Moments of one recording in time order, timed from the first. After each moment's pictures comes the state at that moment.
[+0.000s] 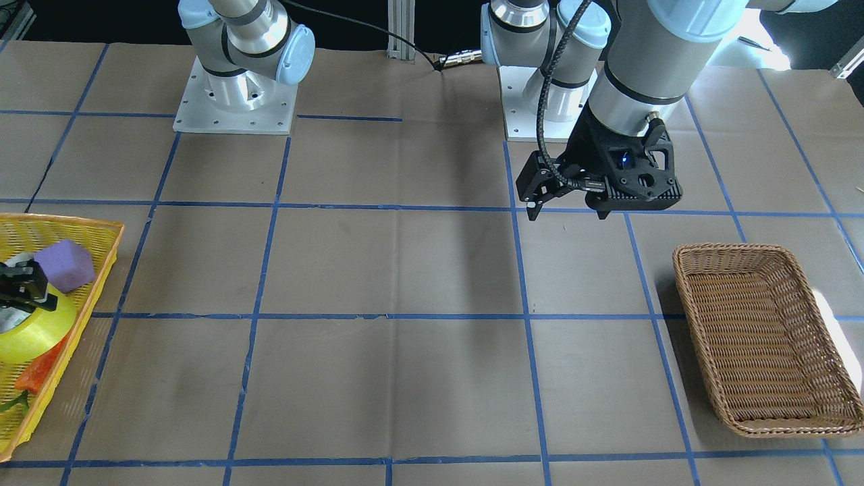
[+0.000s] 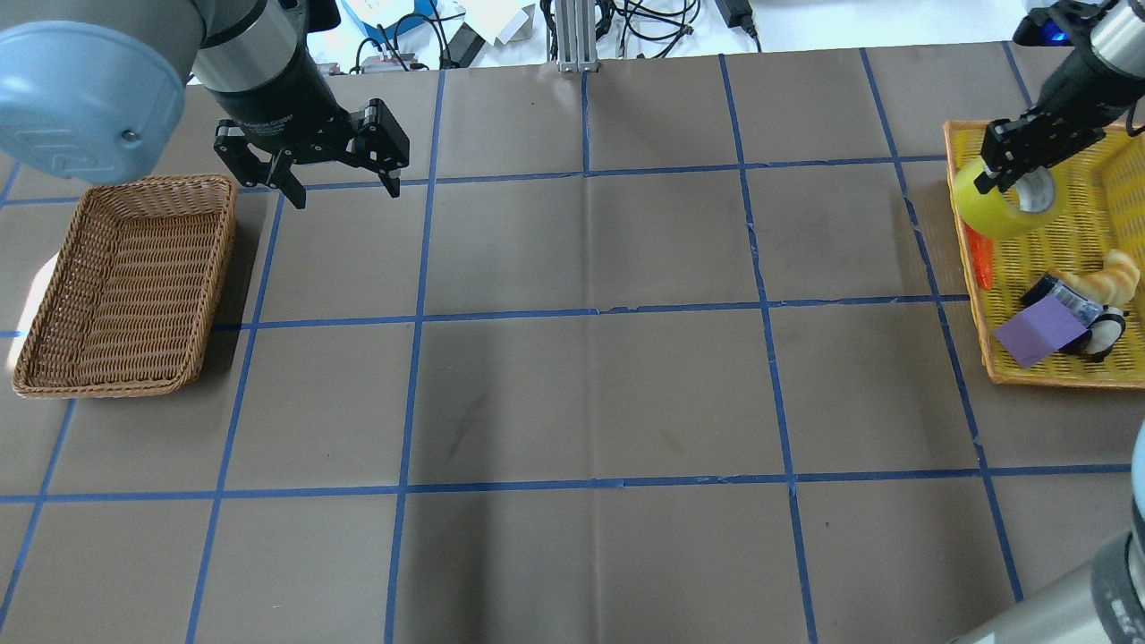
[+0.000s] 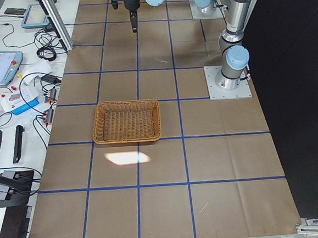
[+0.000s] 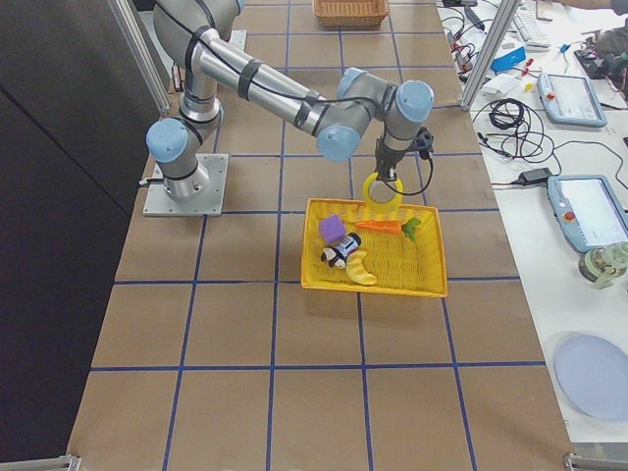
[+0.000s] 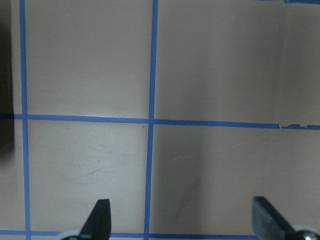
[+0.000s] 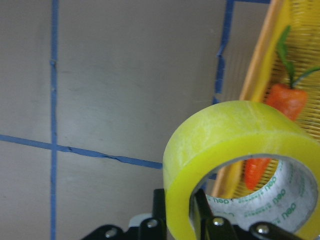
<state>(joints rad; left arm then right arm) -1.60 -1.67 -1.52 -1.49 1.54 -0.09 1.19 -1.23 1.47 -1.70 -1.45 -0.53</state>
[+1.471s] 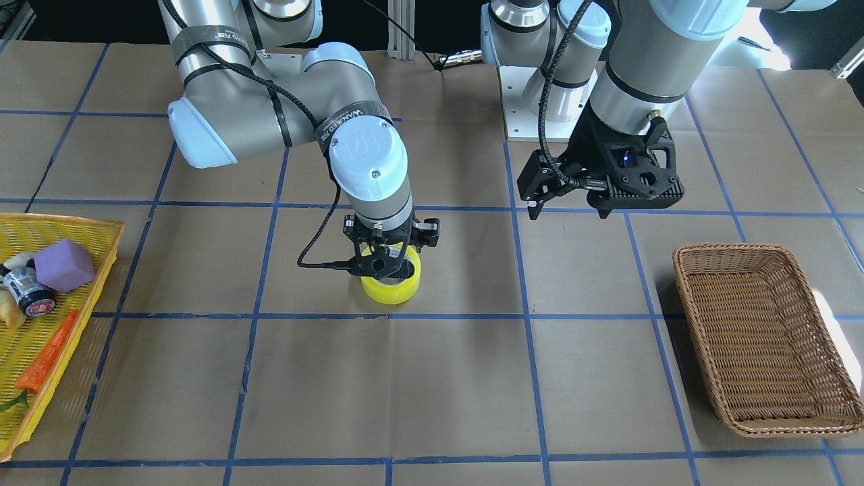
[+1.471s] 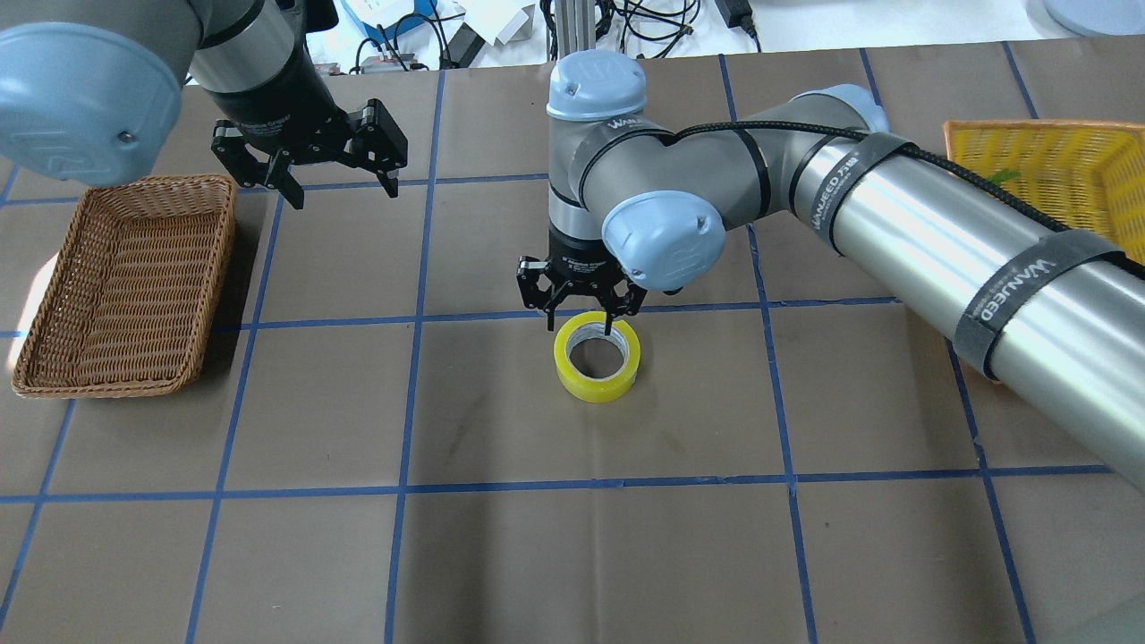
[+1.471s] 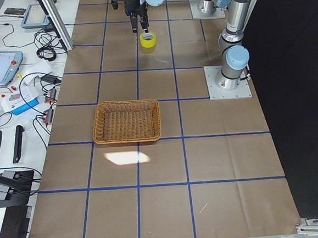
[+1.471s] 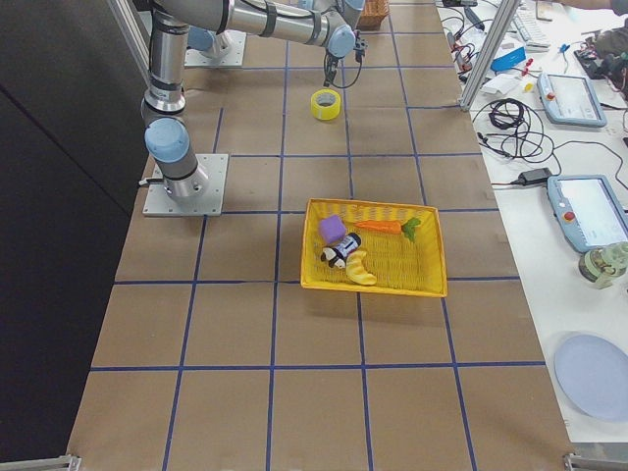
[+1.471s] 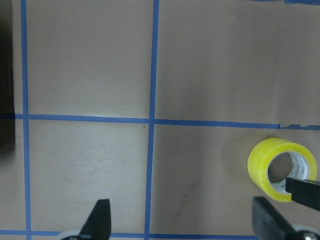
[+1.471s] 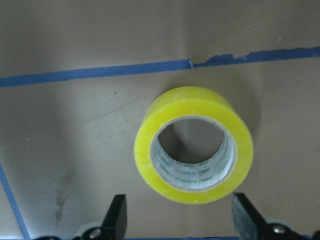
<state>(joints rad) -1.60 -1.67 -1.52 -1.49 1.54 -0.09 1.91 -1.18 1.57 -1.82 -1.41 0.42</state>
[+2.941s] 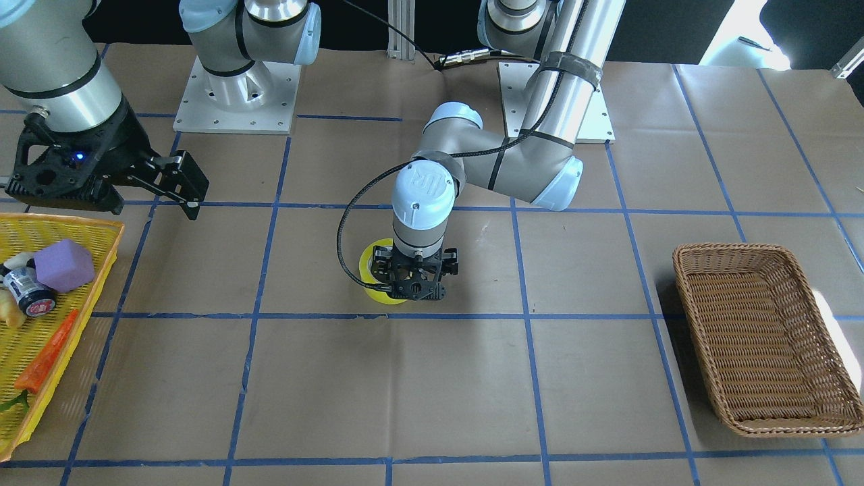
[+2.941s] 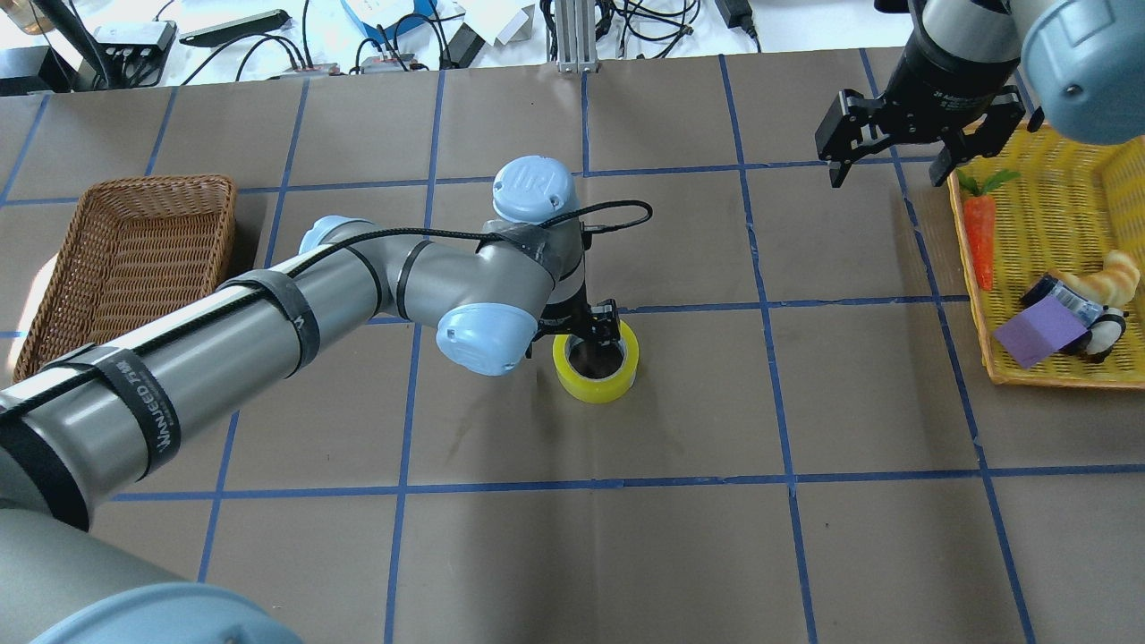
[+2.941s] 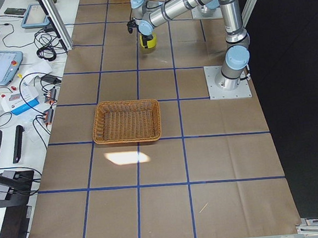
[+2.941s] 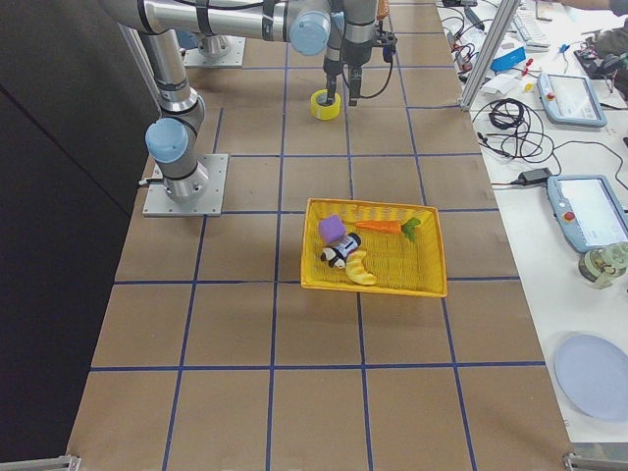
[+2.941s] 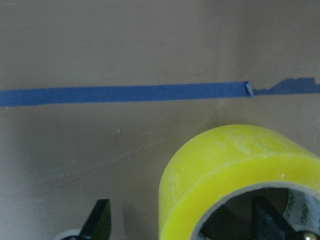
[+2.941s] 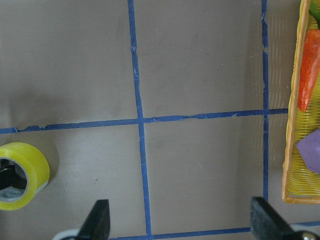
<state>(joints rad) -1.94 -2.06 -1.79 -0.96 1.52 -0.34 1.49 -1.50 1.57 -1.66 -1.59 -0.03</state>
